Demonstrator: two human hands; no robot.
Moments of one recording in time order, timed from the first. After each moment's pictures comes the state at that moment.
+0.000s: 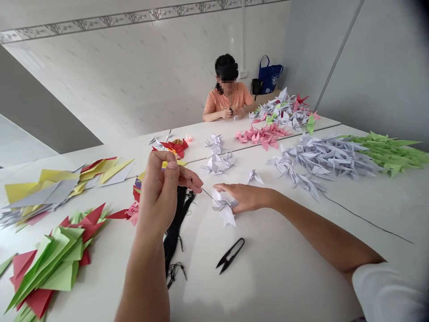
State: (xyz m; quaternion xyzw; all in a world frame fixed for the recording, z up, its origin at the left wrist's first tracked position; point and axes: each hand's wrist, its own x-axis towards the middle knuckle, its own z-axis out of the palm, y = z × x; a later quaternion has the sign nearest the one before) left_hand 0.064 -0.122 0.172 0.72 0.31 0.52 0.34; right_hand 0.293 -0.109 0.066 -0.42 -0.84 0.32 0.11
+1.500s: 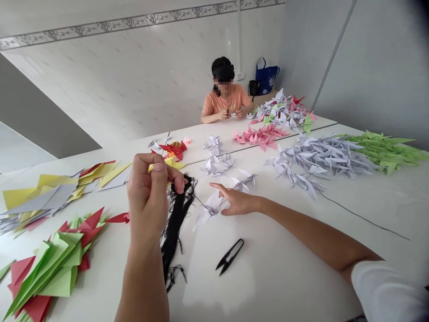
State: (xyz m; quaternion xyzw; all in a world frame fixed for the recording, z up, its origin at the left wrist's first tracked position) left_hand 0.061 -0.121 0.171 0.70 0.29 0.59 0.29; right_hand 0.273 -0.103 0.031 -0.43 -0.79 0.39 0.21
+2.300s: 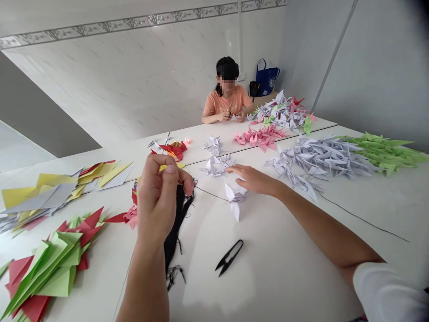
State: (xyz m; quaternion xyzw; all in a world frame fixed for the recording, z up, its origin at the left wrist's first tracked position) left_hand 0.067 -0.124 0.170 0.73 0.27 0.56 0.29; right_hand 0.323 -0.090 0.069 -0.49 -0.80 0.22 0.27
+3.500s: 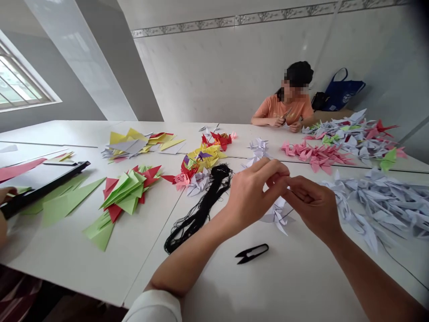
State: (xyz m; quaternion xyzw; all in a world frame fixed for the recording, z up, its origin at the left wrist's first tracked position) left_hand 0.102 -0.155 0.150 0.80 0.30 0.50 0.16; right_hand 0.272 -0.169 0.105 -0.40 -0.70 0.19 0.57
